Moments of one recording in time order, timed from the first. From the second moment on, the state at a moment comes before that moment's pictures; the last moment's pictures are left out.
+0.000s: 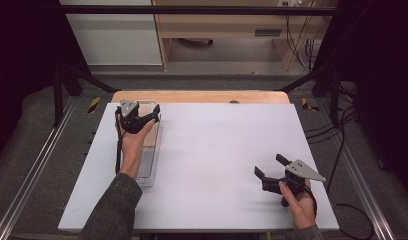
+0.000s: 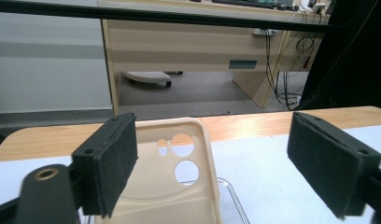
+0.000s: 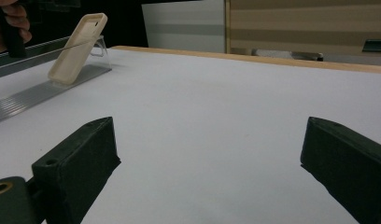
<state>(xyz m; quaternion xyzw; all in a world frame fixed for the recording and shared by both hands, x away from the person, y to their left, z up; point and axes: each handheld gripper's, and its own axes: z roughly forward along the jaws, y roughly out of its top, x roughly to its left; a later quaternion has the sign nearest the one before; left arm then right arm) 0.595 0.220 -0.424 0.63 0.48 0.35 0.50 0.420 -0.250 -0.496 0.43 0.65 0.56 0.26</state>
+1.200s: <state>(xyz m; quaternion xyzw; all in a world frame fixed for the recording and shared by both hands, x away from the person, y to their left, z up) 0.581 0.204 -0.412 0.69 0.42 0.36 0.47 0.419 -0.248 -0.496 0.43 0.66 0.56 0.26</state>
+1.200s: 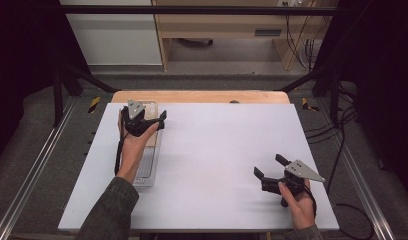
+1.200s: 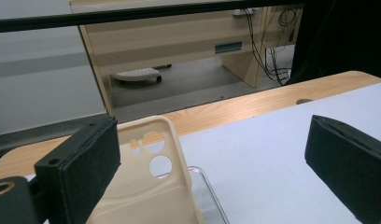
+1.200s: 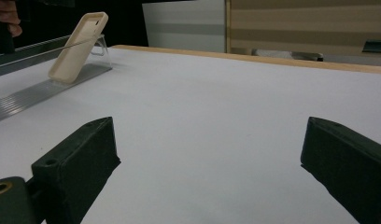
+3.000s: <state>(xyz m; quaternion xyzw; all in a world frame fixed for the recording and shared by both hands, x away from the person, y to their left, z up) 0.528 0.156 -0.391 0.78 0.26 0.37 0.44 0.418 -0.245 -0.496 0.43 0.66 0.56 0.26</state>
